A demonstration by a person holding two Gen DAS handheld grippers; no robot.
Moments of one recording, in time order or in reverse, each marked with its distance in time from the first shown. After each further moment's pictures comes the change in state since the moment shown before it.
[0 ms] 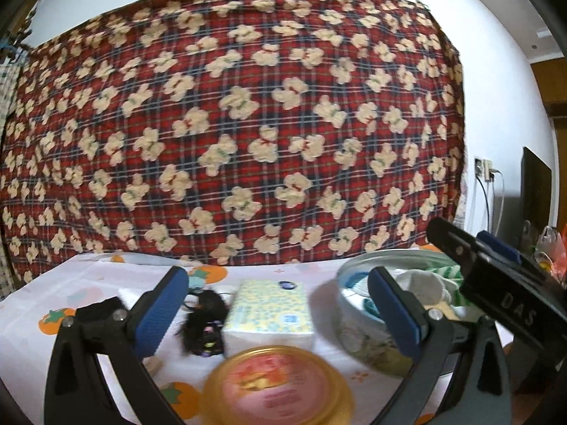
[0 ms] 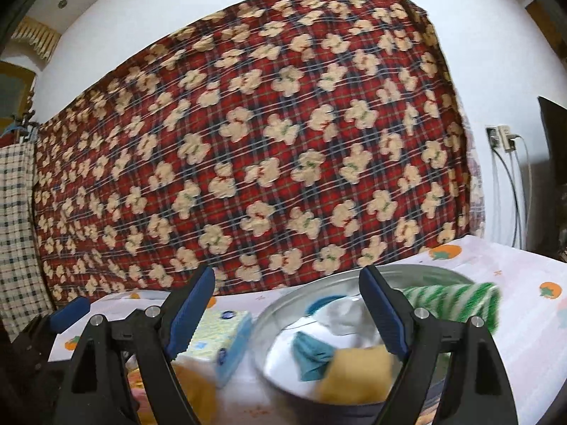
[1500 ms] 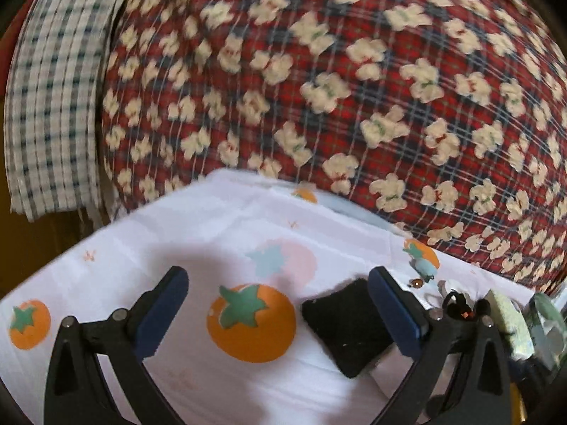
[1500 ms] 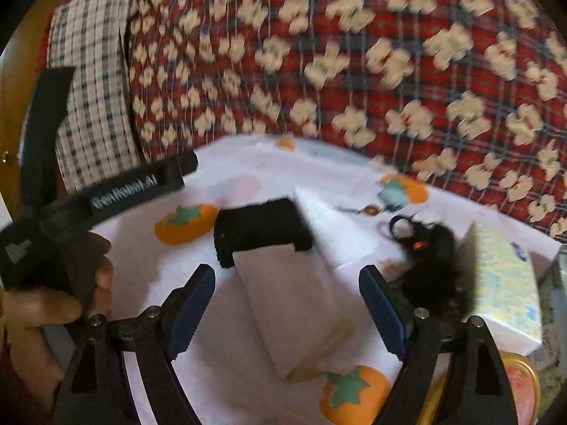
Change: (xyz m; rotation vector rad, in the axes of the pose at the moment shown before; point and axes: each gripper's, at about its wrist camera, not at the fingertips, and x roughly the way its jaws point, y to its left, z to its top) left arm 0.046 0.306 -0.027 -0.357 0.288 0.399; right arm 0.117 0.274 -0.094 -0.336 0.632 0.409
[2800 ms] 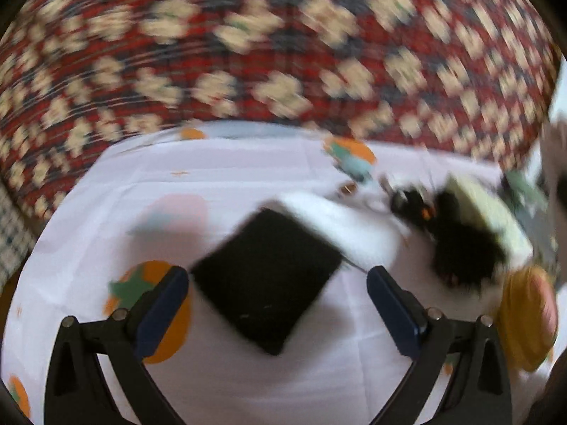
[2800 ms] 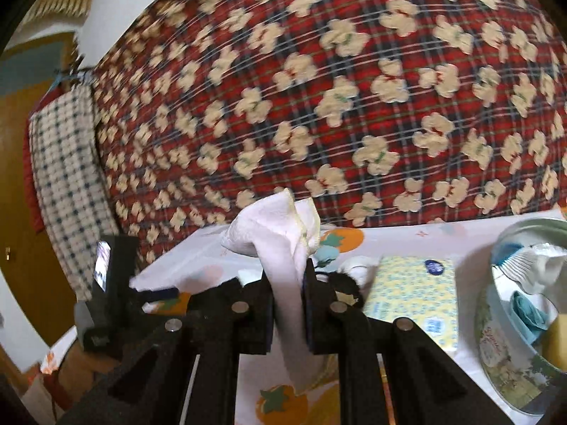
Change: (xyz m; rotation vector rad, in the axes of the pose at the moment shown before) left arm 0.044 -0.082 -0.020 0.395 0.310 -0.238; right arm -0.095 -0.093 0.004 0.280 -0.321 -0.026
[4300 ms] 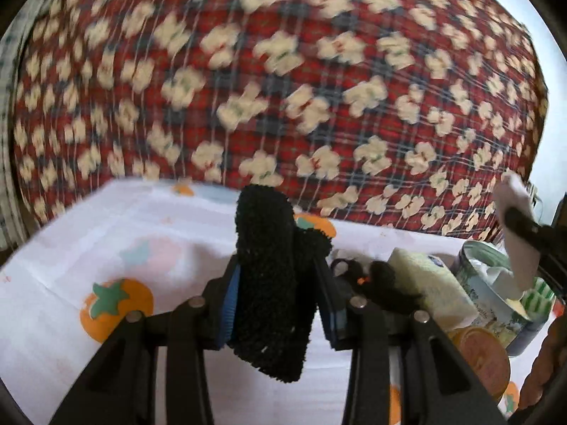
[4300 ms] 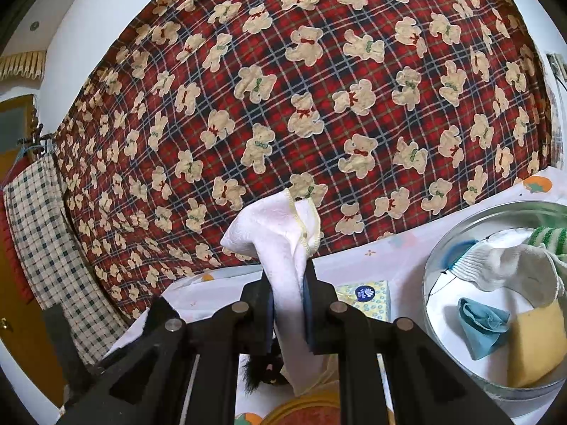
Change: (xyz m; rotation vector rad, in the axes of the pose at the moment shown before) left arm -0.062 -0.027 -0.007 -0.143 -0.317 -0.055; right arm -0.032 -0.064 0.015 0.177 -0.124 -0.094
